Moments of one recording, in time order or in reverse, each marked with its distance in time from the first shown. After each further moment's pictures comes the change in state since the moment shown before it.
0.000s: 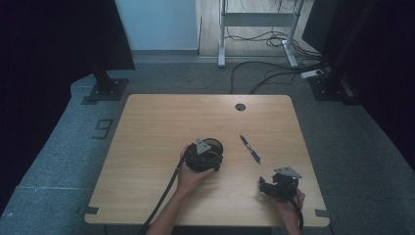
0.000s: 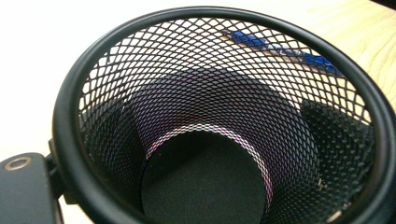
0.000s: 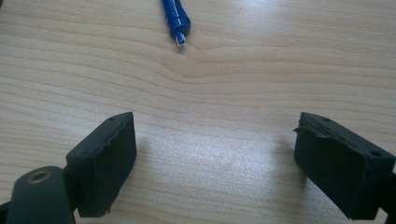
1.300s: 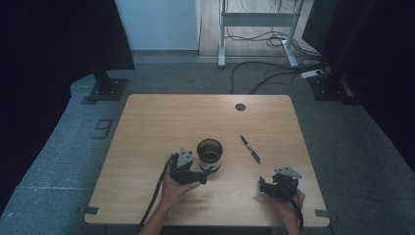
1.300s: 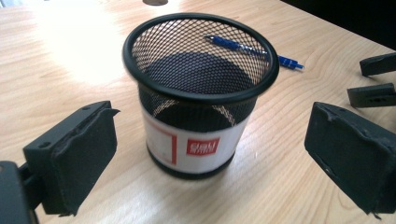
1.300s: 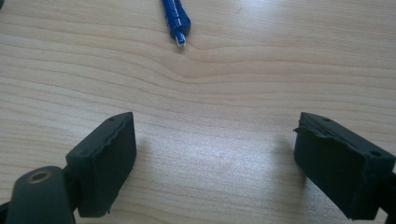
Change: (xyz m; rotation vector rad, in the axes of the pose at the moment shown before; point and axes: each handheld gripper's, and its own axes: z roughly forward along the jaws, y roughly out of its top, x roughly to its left) left arm 0.007 -0.026 -0.070 -0.074 -0.062 -0.023; right arm 0.000 0.000 0.000 0.000 0.000 0.000
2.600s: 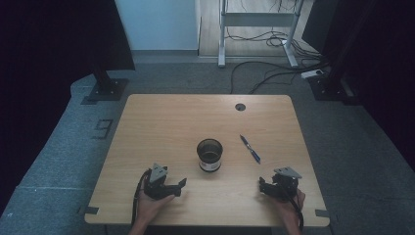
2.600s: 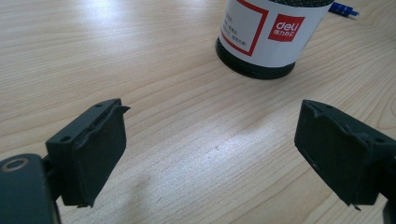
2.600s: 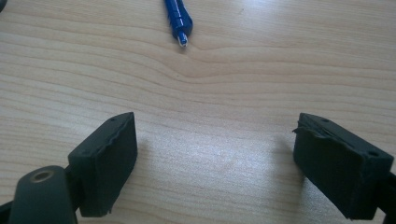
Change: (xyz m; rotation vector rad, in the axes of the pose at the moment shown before) left arm 0.037 -0.062 -0.047 0.063 0.088 -0.072; right arm 0.001 0.000 -0.001 -0.007 0.000 -0.014
